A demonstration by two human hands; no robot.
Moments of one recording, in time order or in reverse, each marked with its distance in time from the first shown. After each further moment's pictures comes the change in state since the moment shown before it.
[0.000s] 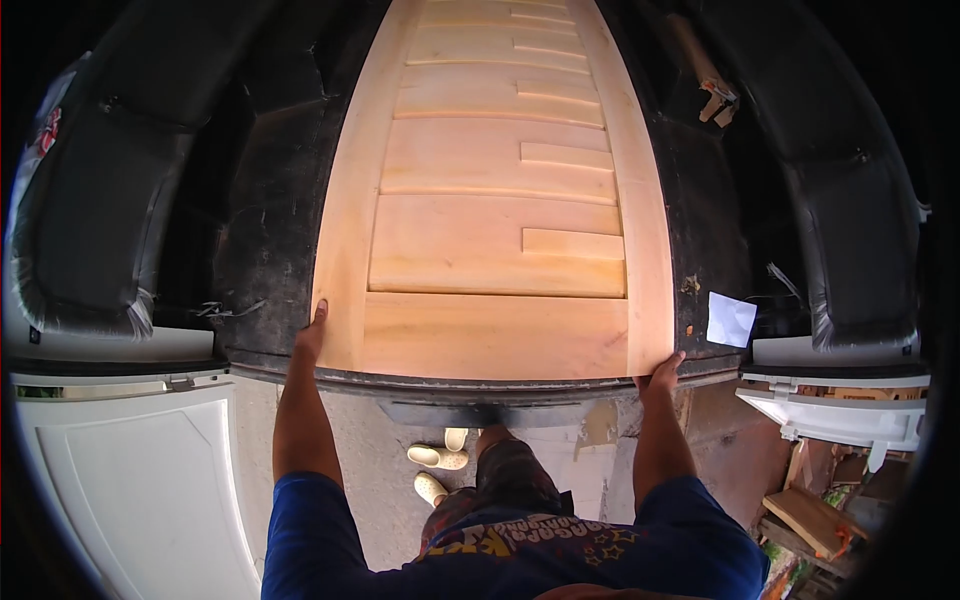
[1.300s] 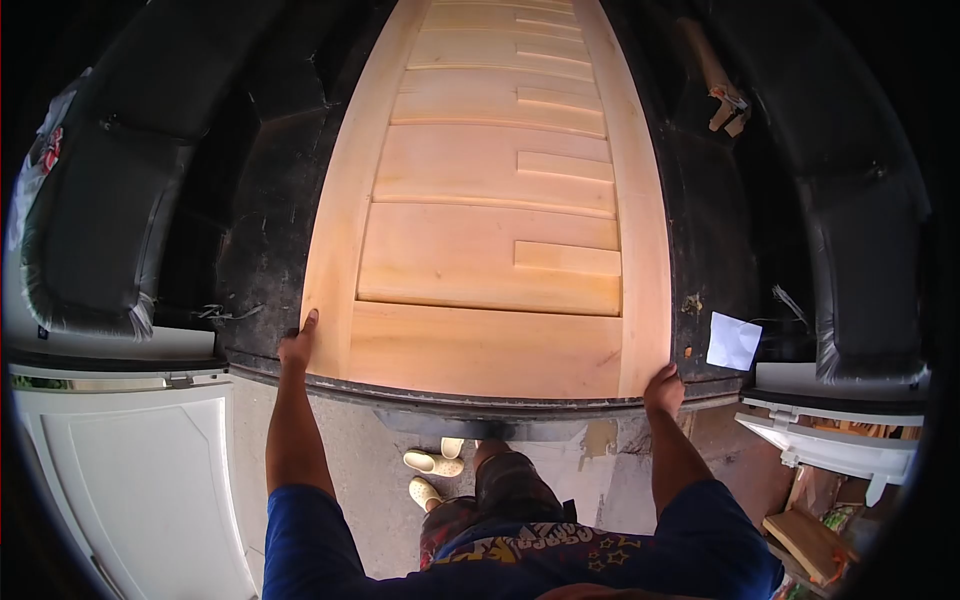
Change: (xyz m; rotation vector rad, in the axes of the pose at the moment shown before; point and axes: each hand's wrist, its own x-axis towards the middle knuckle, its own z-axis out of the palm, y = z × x) left_hand 0.010 -0.002 -0.003 0.328 0.246 -0.066; right_hand 0.030 -0.023 -0.004 -1.282 0.265 -0.826
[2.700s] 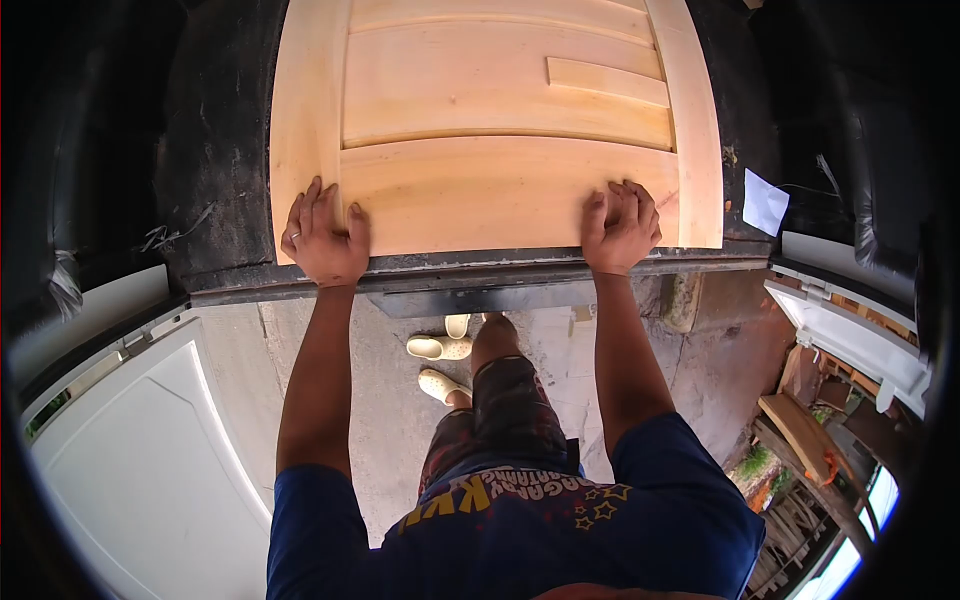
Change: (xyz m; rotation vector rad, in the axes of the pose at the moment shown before) left_hand -0.108 0.013 0.072 -0.017 0.553 0.932; right_hand -0.180 -0.166 0.039 0.206 0.329 -0.553
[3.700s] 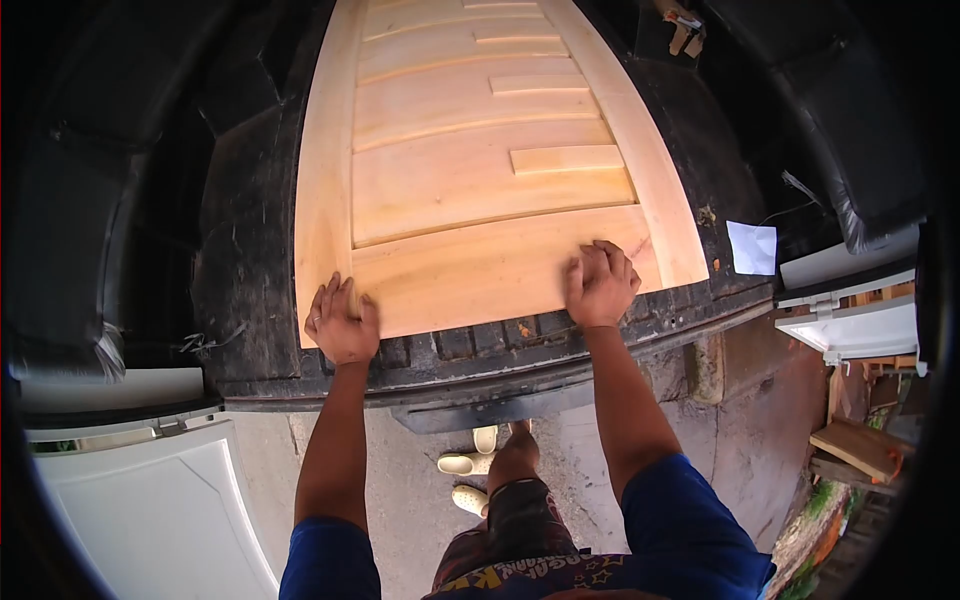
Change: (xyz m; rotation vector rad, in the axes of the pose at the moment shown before) left_hand 0.044 0.009 0.021 -0.005 -0.010 -0.003; right_hand 0.043 -0.005 0.022 0.080 0.081 -0.052
